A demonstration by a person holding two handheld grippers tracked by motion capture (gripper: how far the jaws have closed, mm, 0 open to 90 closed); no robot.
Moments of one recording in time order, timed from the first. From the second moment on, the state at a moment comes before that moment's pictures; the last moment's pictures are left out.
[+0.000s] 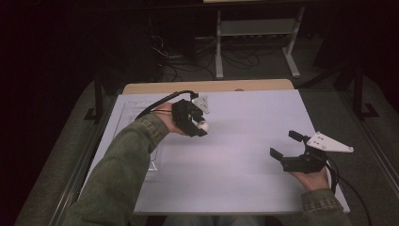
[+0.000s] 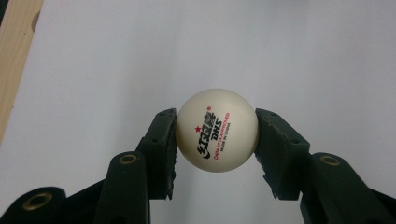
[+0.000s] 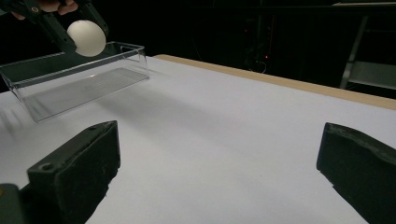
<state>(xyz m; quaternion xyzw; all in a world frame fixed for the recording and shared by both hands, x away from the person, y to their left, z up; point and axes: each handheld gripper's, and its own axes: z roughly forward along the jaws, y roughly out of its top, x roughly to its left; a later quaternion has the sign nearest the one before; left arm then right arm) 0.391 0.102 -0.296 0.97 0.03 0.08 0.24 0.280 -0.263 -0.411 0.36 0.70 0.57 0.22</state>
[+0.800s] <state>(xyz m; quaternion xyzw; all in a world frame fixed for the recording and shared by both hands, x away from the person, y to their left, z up) 0.378 0.138 -0.264 0.97 0.05 0.09 0.23 0.281 -0.260 -0.410 0.36 0.70 0.57 0.23</state>
